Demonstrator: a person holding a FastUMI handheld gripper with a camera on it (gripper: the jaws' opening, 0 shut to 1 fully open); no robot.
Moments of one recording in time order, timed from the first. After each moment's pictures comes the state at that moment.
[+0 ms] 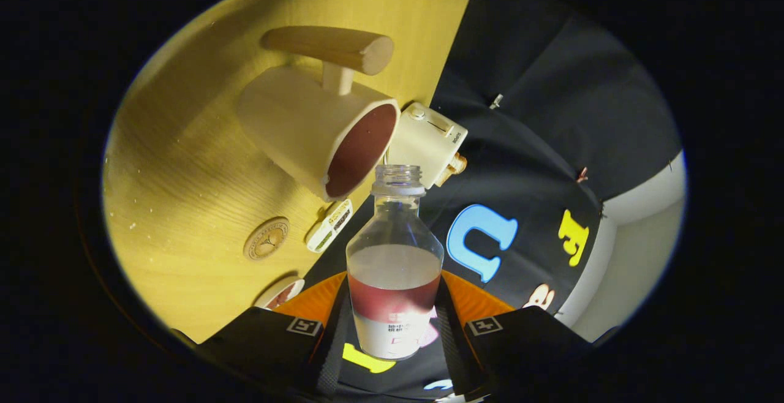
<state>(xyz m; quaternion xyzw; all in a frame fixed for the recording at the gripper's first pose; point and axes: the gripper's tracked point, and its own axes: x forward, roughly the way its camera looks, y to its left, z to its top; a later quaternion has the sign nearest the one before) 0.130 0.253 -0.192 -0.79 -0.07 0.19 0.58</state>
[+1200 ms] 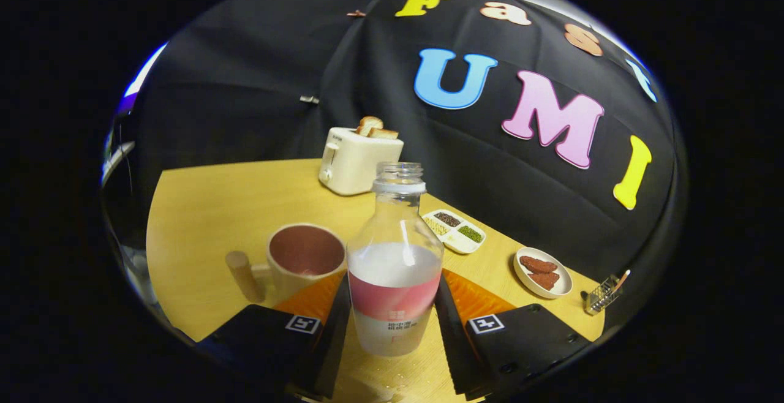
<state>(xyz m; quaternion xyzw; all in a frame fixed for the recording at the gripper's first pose) 0.106 0.242 -0.211 -0.04 0.14 0.27 0.95</state>
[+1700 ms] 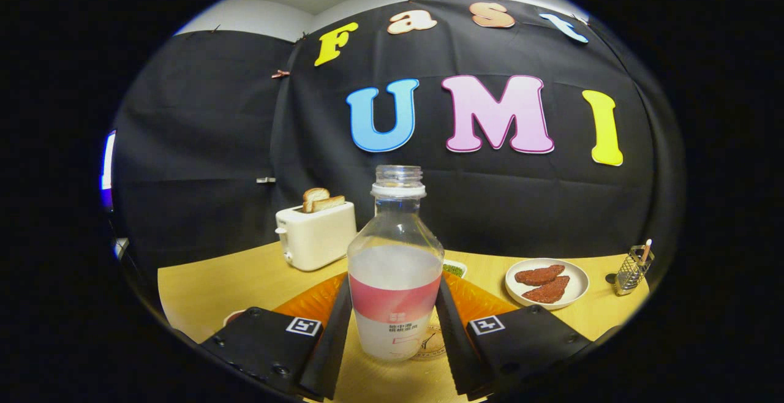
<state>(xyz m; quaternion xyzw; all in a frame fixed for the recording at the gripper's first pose) 0.214 0.191 -0.192 0.10 0.08 0.21 0.97</state>
